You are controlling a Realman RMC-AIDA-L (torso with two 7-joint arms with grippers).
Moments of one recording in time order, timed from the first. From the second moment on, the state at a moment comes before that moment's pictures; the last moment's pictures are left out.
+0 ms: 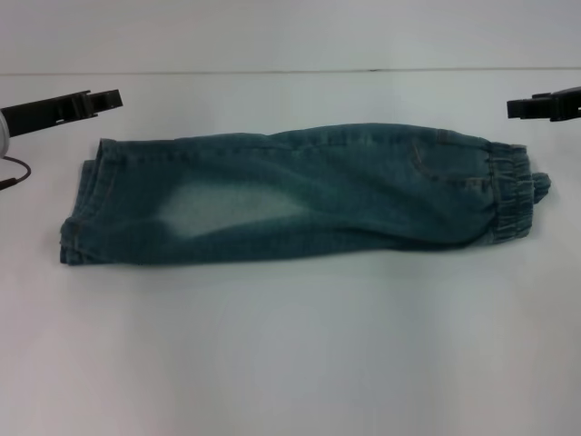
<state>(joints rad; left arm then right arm) -0.69 -2.12 0.45 0.79 2.30 1.01 -2.08 0.69 1.94 -0.67 -0.79 -2.36 -1.18 2.09</state>
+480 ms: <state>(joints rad) -0.64 -2.15 0.45 0.83 2.11 1.01 -2.02 0.65 1.95 -0.62 -0.80 -2.31 -1.17 2.08</state>
